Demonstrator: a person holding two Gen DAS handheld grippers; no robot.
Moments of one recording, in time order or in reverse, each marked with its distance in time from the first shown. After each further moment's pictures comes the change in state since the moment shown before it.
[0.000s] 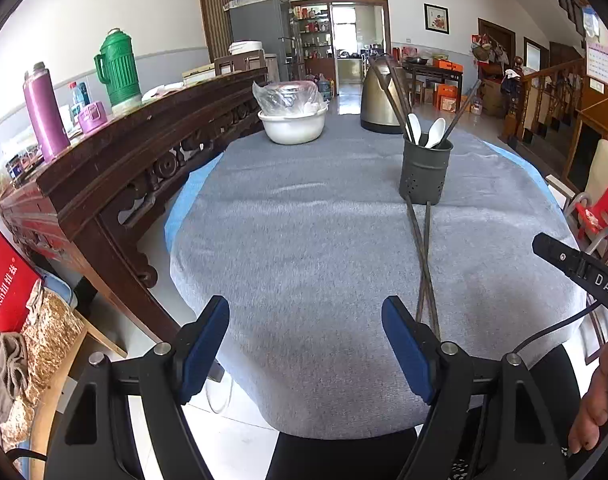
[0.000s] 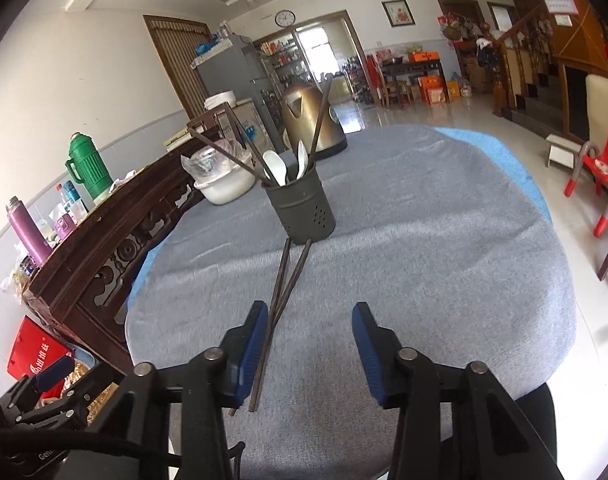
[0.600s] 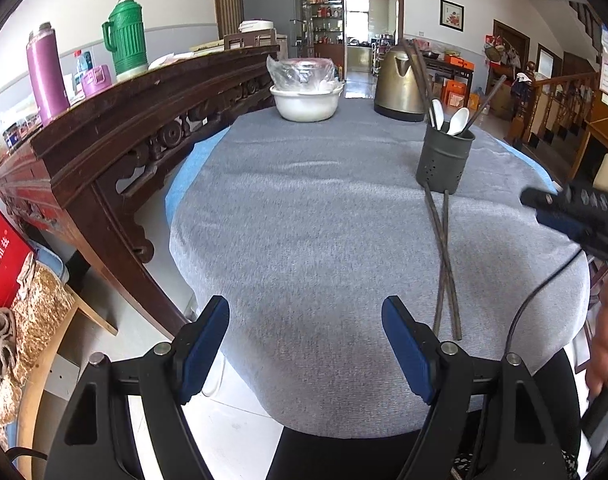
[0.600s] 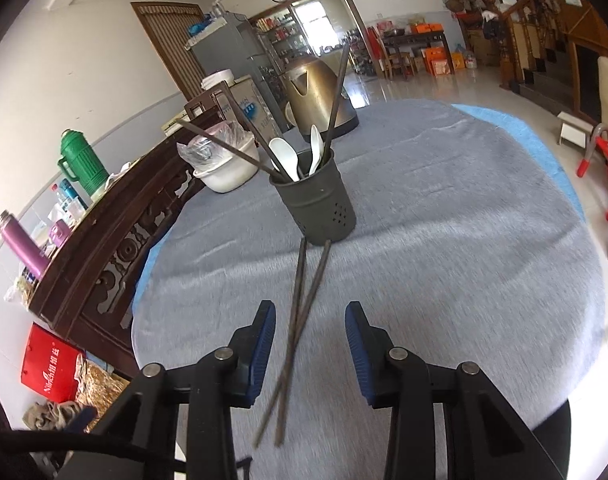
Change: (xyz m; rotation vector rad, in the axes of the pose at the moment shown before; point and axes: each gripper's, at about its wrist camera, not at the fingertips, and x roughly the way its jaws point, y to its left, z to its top) left arm 0.024 0.024 -0.009 -0.069 0.066 -0.017; right arm 0.054 0.018 0.039 0.043 0.107 0.025
